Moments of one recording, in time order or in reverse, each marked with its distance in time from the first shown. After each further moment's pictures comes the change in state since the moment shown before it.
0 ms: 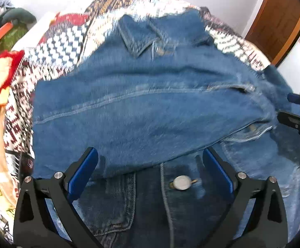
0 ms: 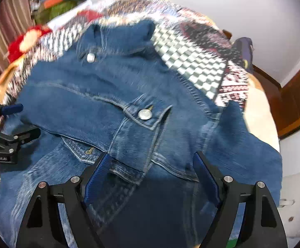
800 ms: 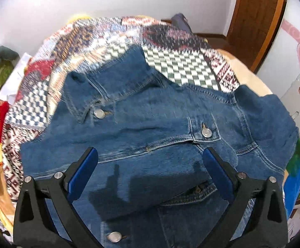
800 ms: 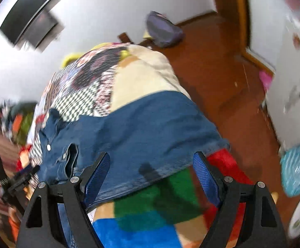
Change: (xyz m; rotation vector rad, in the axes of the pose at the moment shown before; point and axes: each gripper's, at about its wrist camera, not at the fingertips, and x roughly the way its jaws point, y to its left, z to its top) left arm 0.011 -0.098 0.068 0.164 -0.051 -0.012; right arm -0.051 -0.245 -0.142 0.854 -0.109 0.130
